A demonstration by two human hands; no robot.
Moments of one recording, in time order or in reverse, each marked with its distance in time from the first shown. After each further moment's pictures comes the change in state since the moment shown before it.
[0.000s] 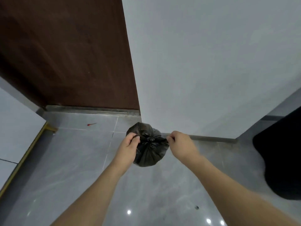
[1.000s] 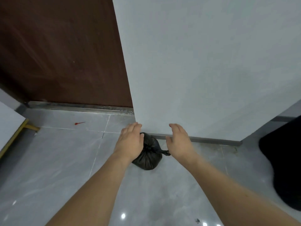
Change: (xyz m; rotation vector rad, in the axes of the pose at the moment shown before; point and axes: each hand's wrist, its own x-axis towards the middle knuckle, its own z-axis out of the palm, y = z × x) left_hand 0.101 -0.054 0.054 0.827 -0.005 0.320; right_hand 0.077 0.059 0.064 0.012 0.082 -0.098
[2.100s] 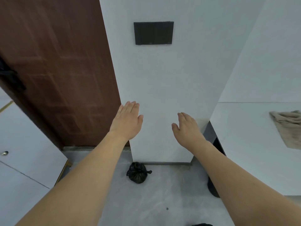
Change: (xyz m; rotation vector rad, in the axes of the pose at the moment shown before) left_hand -0.259 0.379 -0.584 0.369 0.266 0.310; right_hand -0.325 -0.305 -0.573 -0.270 0.219 -0.082
